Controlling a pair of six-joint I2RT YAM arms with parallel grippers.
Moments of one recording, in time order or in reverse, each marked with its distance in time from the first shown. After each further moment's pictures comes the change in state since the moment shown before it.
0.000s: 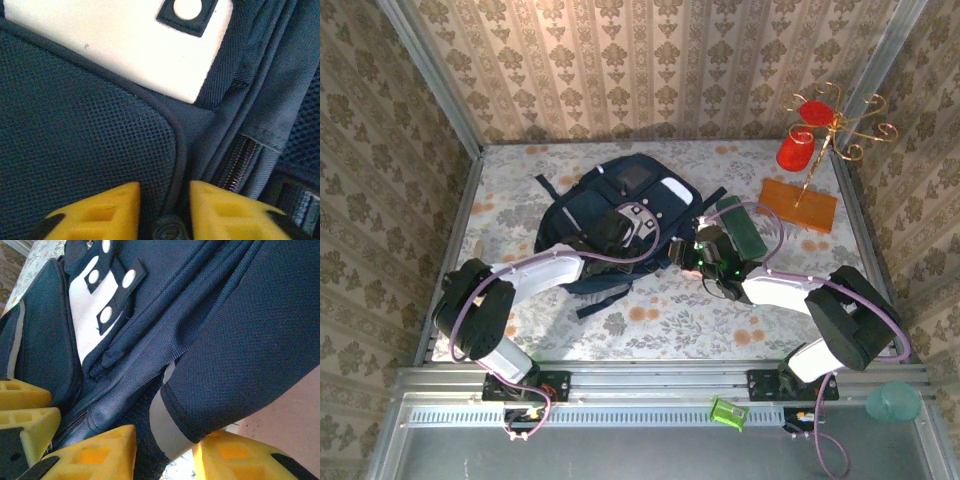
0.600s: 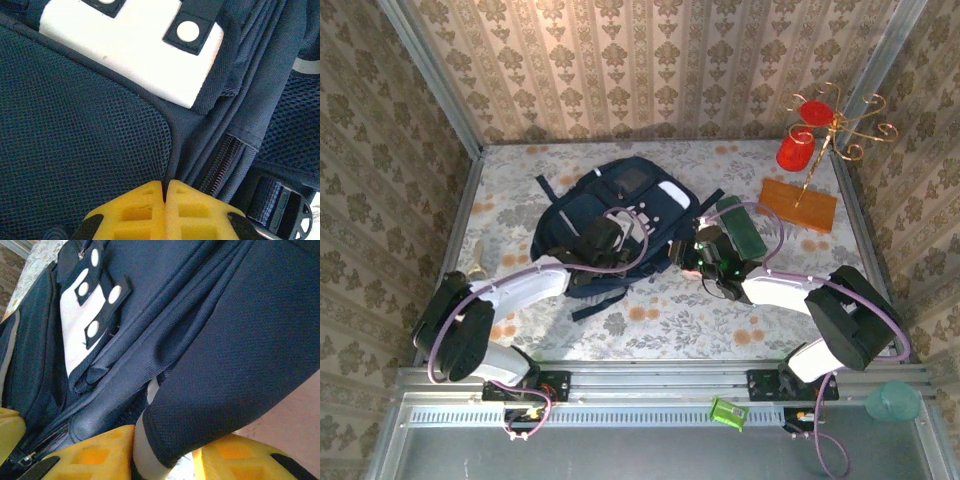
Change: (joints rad) left arm 0.001 -0.145 -0.115 0.044 -0.003 -0.058; right arm 0.000 0.000 0.000 -0.005 0.003 0.023
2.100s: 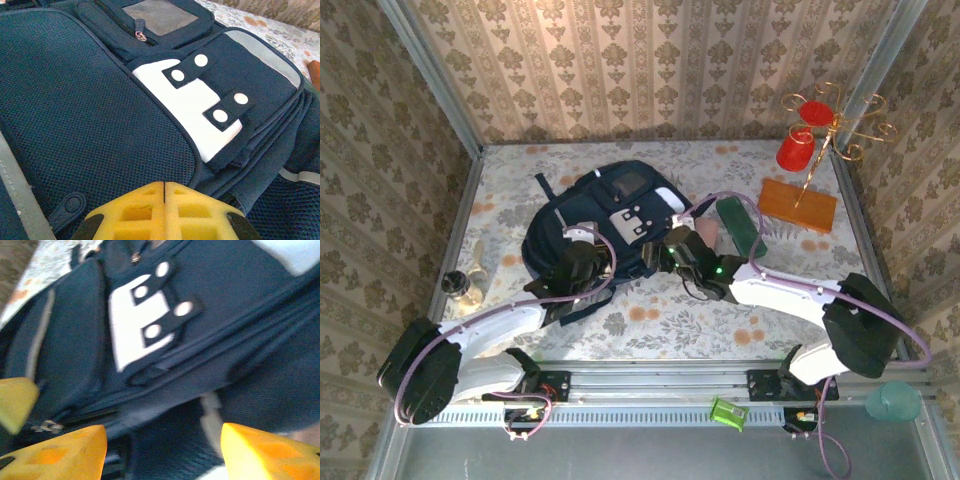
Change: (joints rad) left arm -0.026 -0.277 -0.294 0.330 -0.239 -0.317; right arm 0.223 -0.021 0.245 -0.315 0.170 0.019
